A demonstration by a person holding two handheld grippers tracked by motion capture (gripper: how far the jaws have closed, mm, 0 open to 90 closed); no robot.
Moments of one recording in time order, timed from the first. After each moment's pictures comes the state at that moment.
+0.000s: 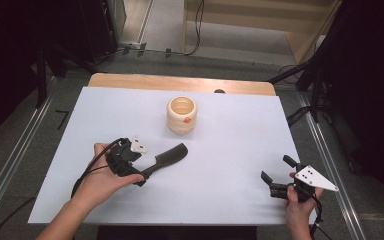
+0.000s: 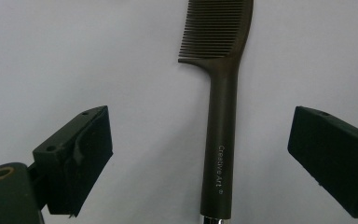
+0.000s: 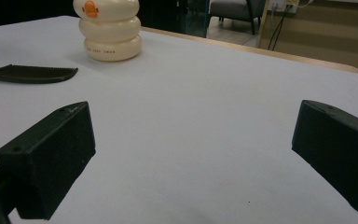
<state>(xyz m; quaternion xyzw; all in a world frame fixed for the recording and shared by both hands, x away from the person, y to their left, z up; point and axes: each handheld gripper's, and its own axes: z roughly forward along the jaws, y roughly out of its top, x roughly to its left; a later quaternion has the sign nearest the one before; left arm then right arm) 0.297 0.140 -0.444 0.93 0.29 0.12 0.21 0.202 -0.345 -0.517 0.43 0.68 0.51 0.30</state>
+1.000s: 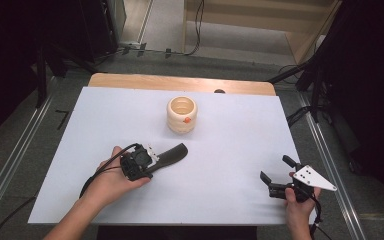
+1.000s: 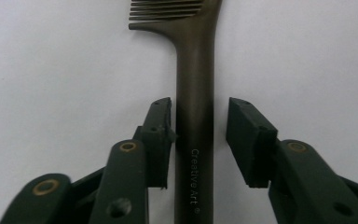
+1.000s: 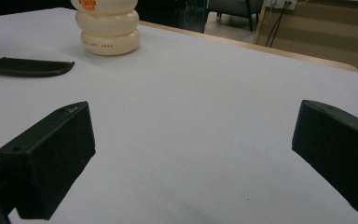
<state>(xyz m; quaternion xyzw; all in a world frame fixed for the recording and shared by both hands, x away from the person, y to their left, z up) 0.304 0.118 -0.471 0.96 0.26 0.06 0.13 0.202 -0.343 -0.517 0.43 0.69 0.50 0.31</state>
